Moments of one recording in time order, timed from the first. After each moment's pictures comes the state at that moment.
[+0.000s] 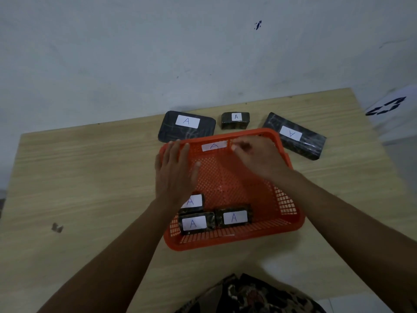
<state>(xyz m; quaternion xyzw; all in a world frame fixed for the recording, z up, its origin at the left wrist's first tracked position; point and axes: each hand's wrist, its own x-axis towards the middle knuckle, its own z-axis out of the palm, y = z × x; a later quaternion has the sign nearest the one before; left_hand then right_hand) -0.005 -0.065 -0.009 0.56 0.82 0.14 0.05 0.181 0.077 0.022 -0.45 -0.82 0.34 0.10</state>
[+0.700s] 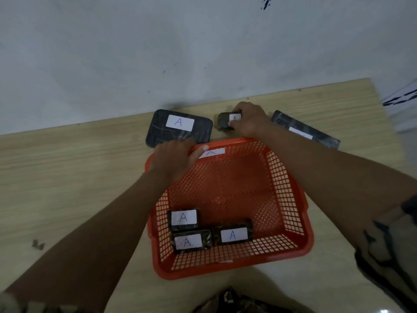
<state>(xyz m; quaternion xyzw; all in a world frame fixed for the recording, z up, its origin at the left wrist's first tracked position) -0.047 0.025 -0.024 0.64 0.76 0.06 0.13 0.117 0.205 -0.027 -0.53 -0.77 0.35 -0.02</state>
